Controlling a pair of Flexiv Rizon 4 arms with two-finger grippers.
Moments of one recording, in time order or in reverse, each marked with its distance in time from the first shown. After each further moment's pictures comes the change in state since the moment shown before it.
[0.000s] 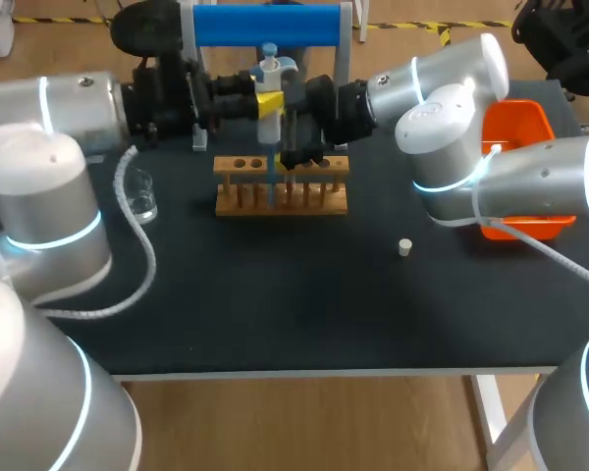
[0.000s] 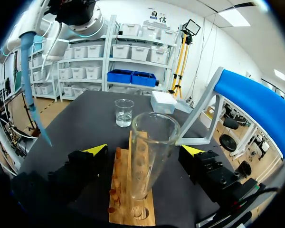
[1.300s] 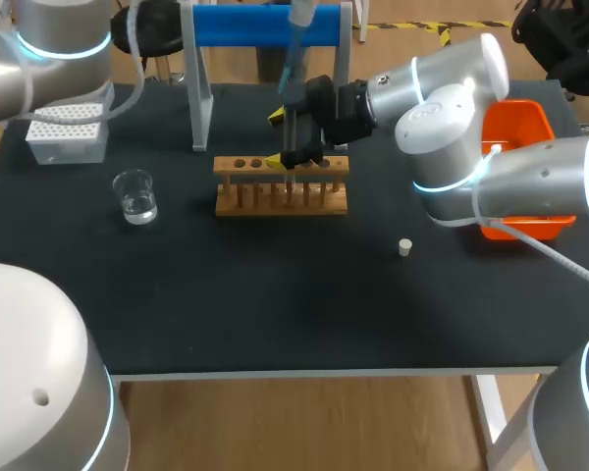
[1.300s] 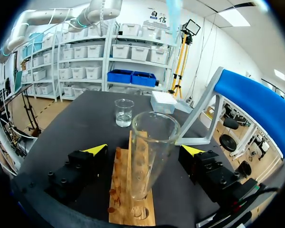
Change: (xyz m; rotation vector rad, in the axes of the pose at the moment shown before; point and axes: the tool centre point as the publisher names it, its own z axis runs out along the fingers) left arm -0.079 -0.111 0.063 -0.184 0.265 0.206; right arm 0.000 0.000 0.000 0.000 0.000 0.000
